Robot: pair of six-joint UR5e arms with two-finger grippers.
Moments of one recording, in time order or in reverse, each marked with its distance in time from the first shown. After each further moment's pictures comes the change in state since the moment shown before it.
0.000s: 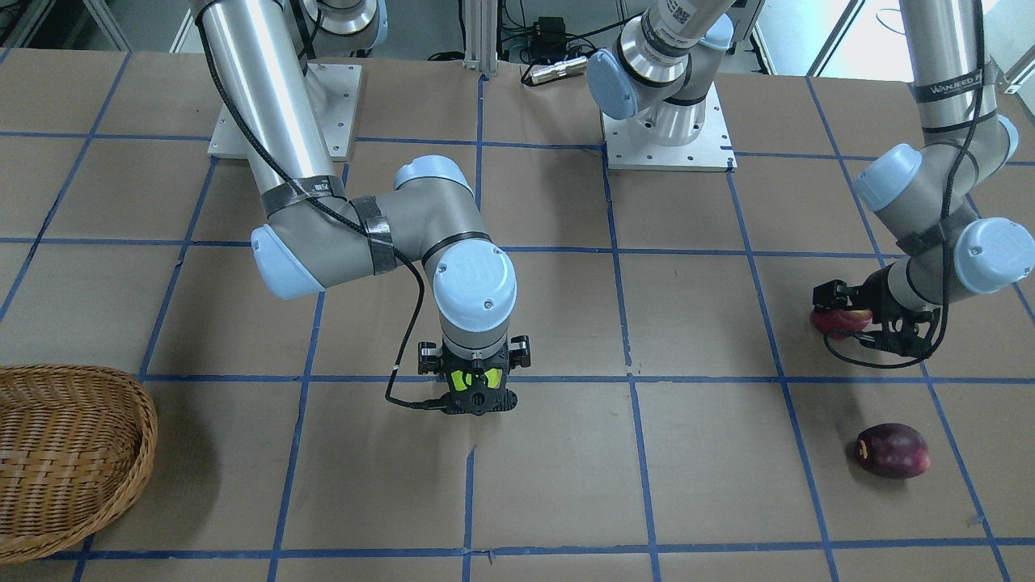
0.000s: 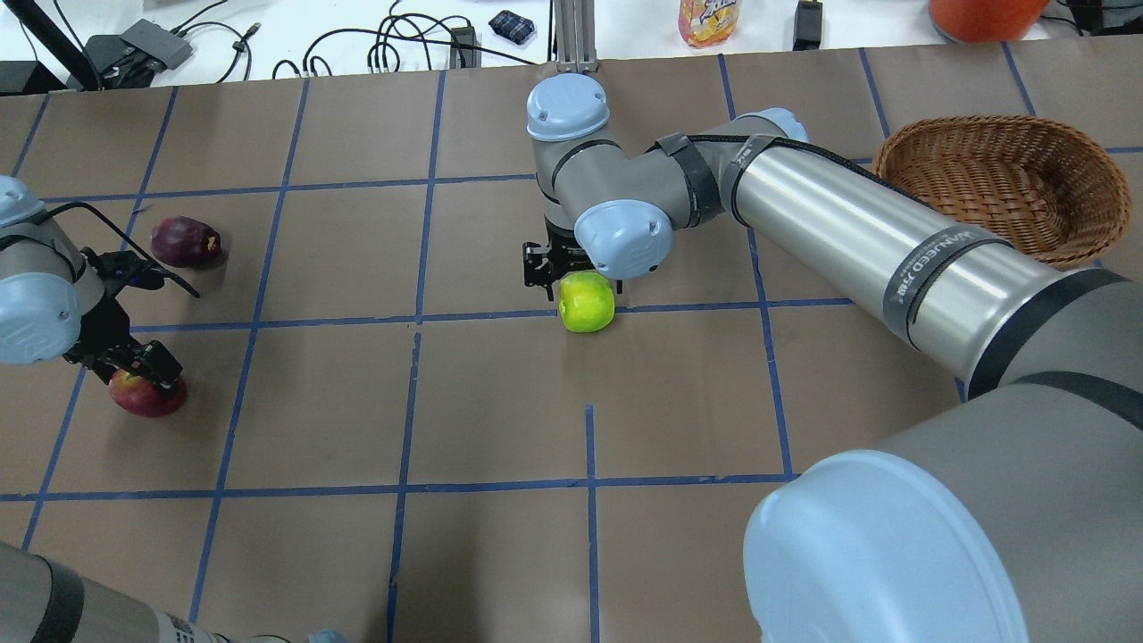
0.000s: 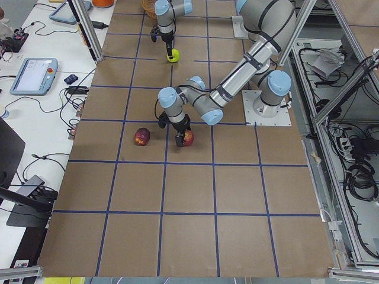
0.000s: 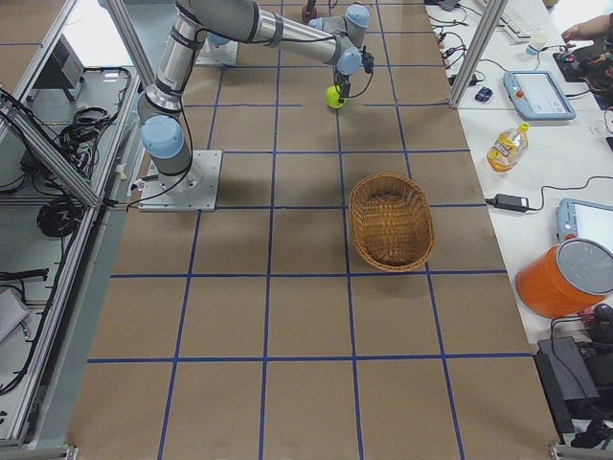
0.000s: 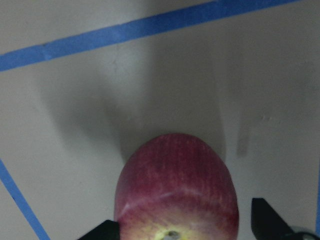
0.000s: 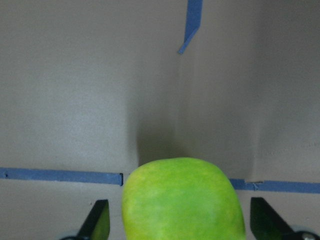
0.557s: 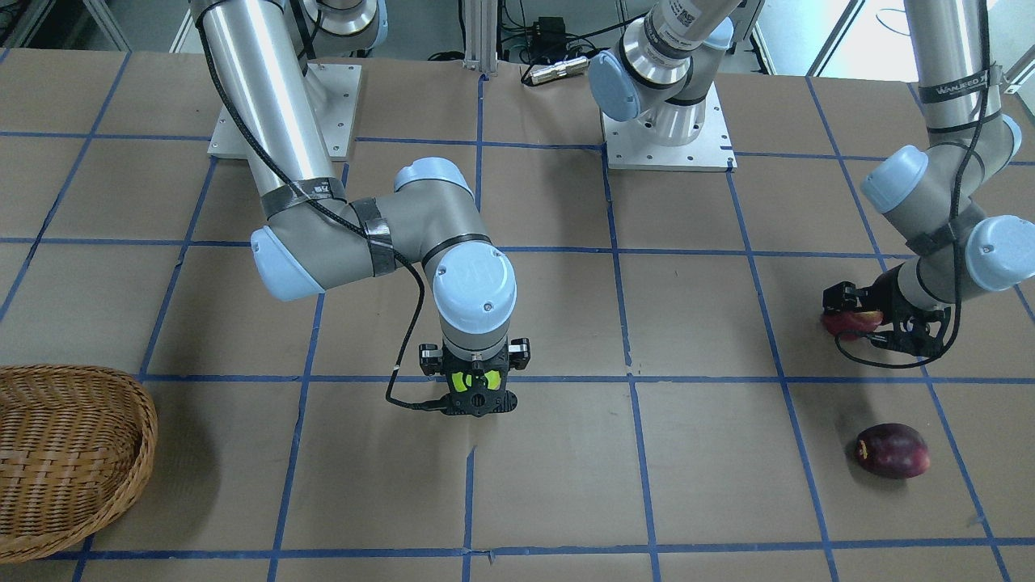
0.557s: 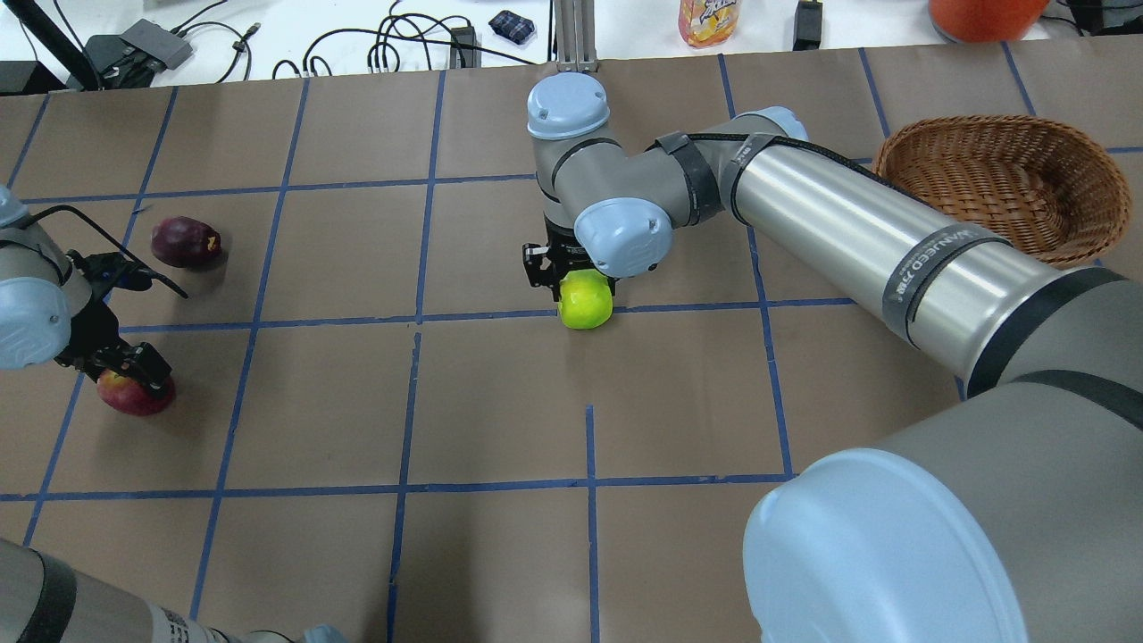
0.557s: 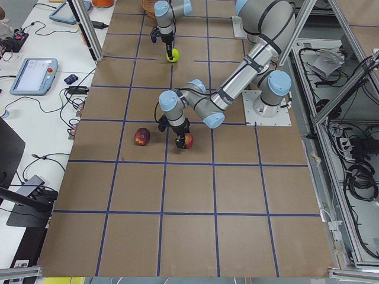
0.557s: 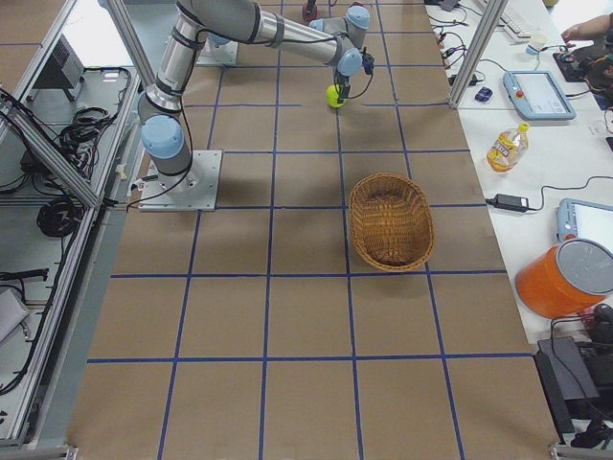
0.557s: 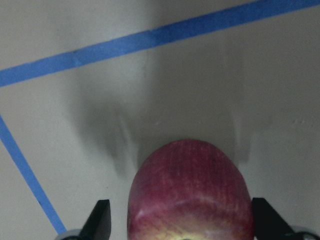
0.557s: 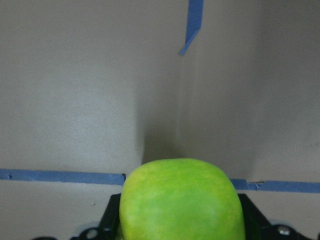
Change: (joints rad) left arm 0.031 -0.008 0.001 0.022 -0.035 0.011; right arm -0.003 -0.009 -0.010 0.006 0.012 0.007
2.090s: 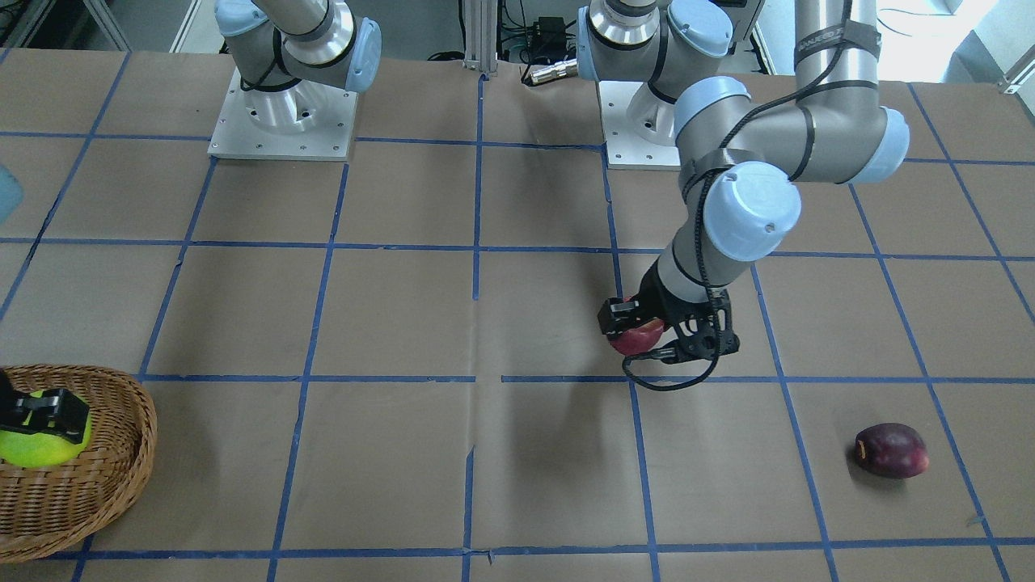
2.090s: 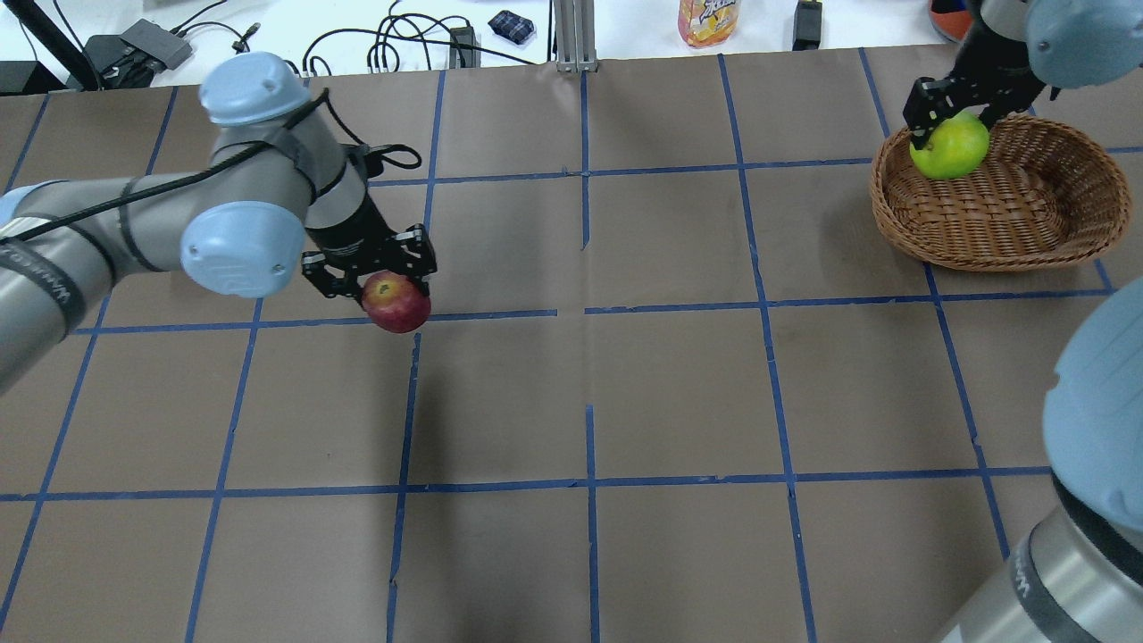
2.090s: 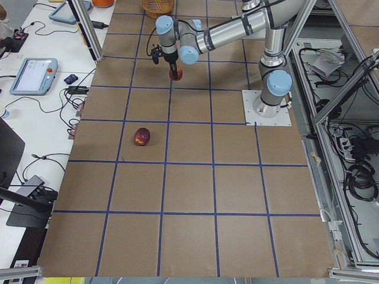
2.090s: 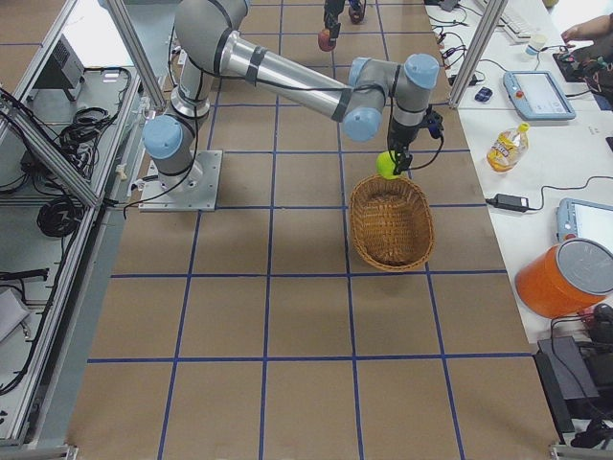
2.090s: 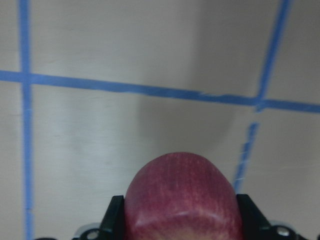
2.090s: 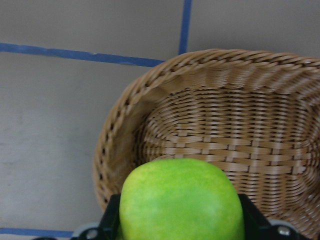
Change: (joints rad) left arm -0.679 0.090 0.143 -0.150 -0.295 -1.099; right arm -0.709 -0.106 -0.106 0.064 -0.103 -0.770
